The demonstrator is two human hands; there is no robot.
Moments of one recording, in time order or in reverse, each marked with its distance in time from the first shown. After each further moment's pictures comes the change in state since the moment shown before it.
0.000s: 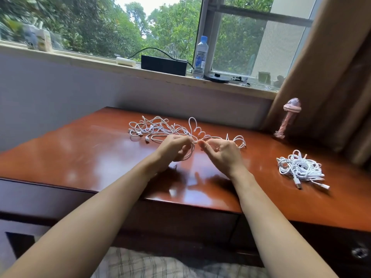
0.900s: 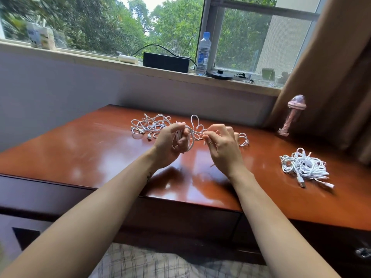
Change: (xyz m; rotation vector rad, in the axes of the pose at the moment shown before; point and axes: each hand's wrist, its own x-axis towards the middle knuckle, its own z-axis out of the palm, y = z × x) left_hand 0.010 0.005 -0.006 -0.531 0.016 -0.147; right_hand 0.002 0.000 0.011 -0.155 0.159 -0.176
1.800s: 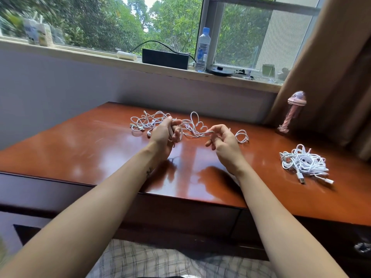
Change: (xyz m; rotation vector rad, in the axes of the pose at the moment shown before) left_hand 0.014 0.002 -0.008 -0.159 0.302 0.093; right_hand 0.002 -0.016 -0.010 0.827 -0.128 0.499
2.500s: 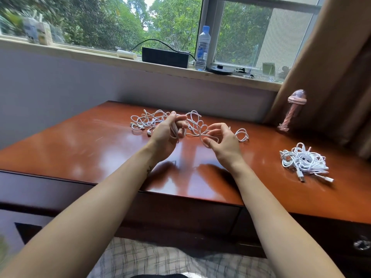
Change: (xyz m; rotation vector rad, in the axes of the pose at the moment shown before) left_hand -0.005 0.001 0.002 0.066 -0.147 0.029; right_hand 0.000 0.006 -0.004 -0.180 0.036 -0.066
